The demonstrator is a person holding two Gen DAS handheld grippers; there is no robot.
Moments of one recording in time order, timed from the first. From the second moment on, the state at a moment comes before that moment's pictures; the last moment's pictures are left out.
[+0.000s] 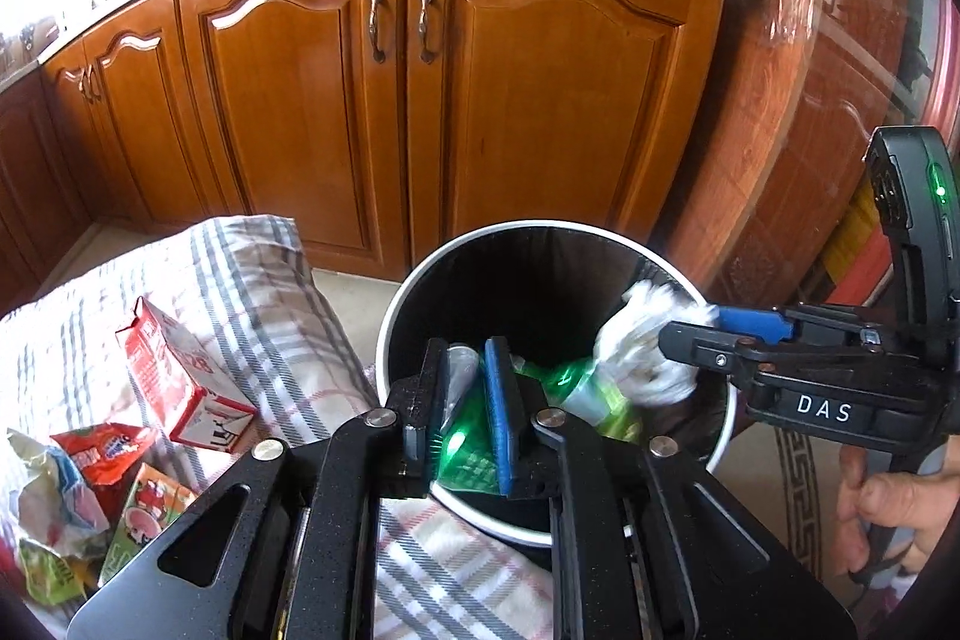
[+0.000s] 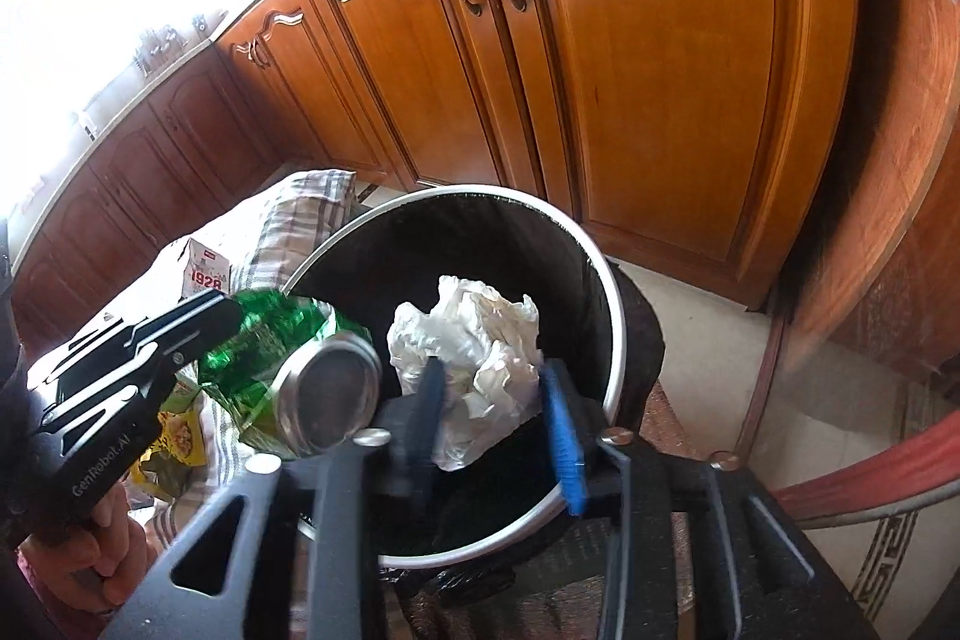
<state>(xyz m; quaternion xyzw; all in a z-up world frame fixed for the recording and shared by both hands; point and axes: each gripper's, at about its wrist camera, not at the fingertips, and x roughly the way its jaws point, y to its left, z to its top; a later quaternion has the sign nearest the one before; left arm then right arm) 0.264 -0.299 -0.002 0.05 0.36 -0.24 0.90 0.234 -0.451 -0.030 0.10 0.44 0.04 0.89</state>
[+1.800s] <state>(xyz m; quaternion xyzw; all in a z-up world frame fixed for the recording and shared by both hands) 0.124 -0.006 -0.046 -0.08 0.37 -0.02 0.92 0.118 -0.235 -0.046 0.15 0.41 0.19 0.88</state>
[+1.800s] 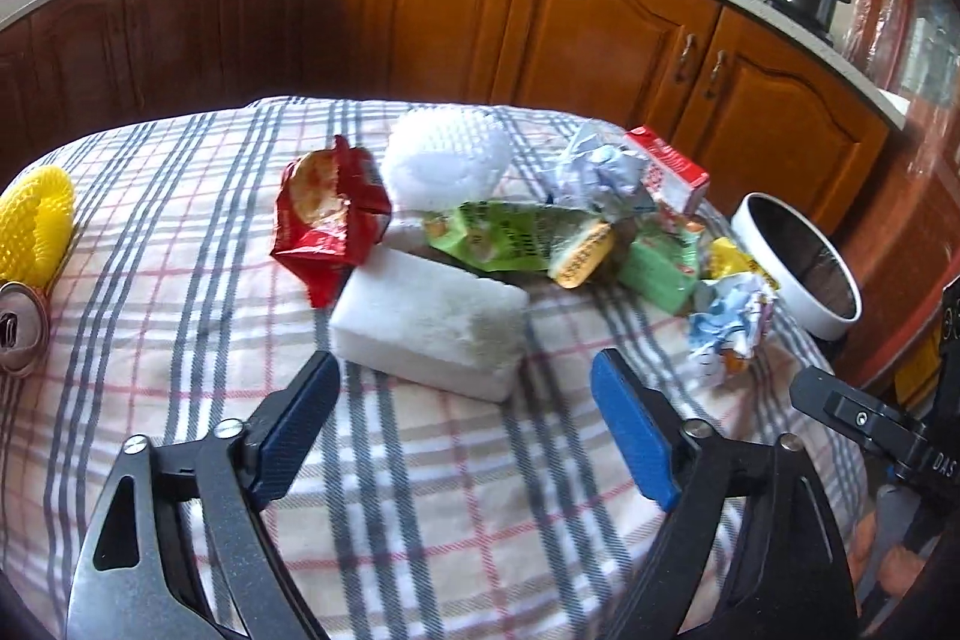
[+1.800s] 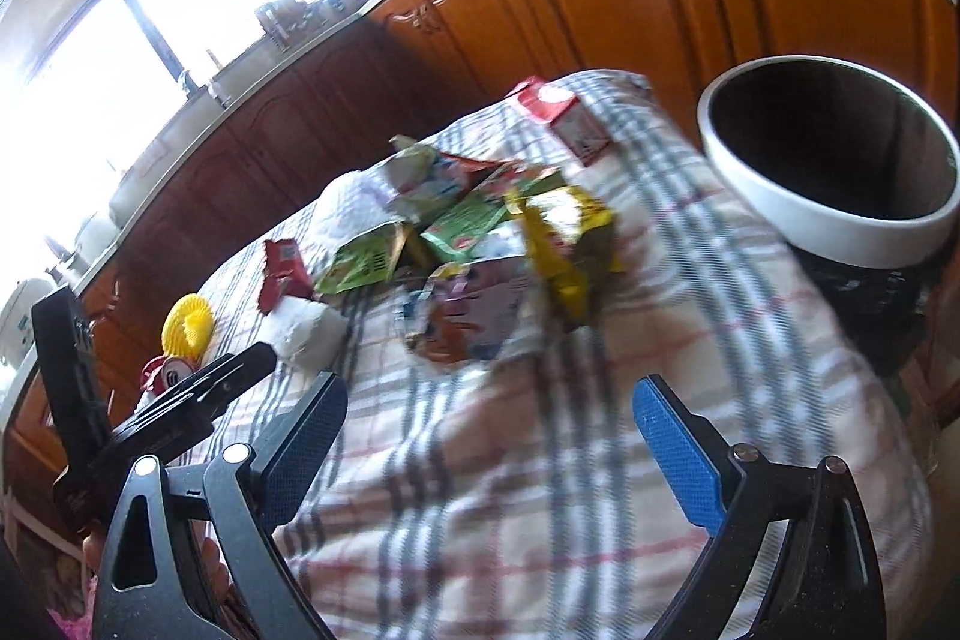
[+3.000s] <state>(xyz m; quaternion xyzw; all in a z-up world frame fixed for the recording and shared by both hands) 0.128 -0.078 -0.027 -0.05 0.37 -0.14 0.92 0.103 -0.264 -0.033 0.16 0.39 0.18 0.89</state>
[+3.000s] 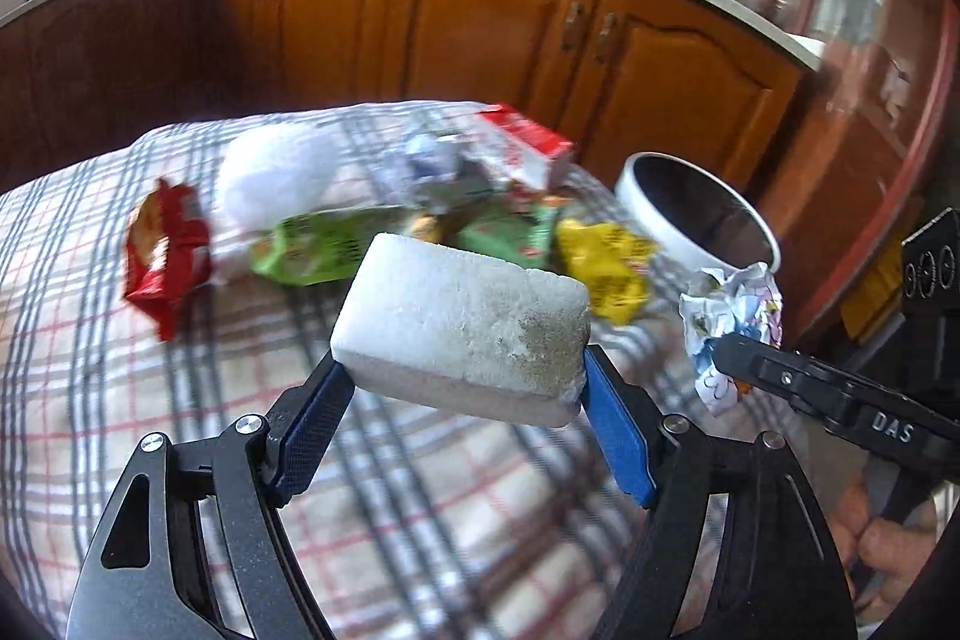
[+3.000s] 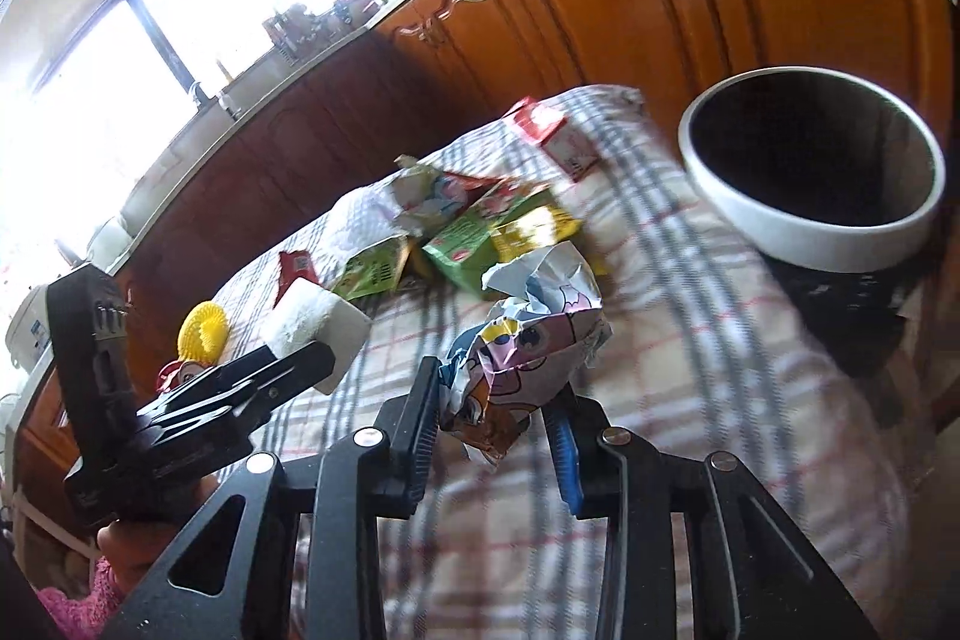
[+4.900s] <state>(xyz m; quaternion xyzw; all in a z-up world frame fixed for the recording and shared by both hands) 0.253 -0.283 -0.011 0.04 0.39 -0.26 0.88 0.202 -0.449 -0.022 0.13 0.41 0.07 0.90</state>
